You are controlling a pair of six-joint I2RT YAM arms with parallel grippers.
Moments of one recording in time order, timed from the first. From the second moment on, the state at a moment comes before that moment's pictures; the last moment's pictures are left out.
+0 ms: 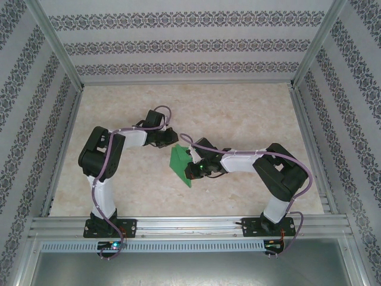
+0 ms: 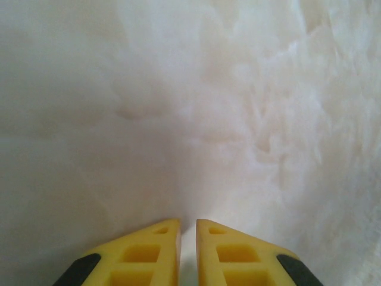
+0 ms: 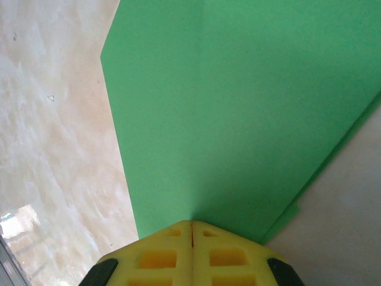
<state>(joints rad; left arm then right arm) -0.33 1.97 1.11 -0.08 0.42 -0.66 0.76 1.75 0.82 -0.14 -0.44 0.54</state>
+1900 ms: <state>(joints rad) -0.56 1.76 0.77 0.08 0.40 -0.74 0.68 1.62 0.79 -0.23 -0.57 0.52</state>
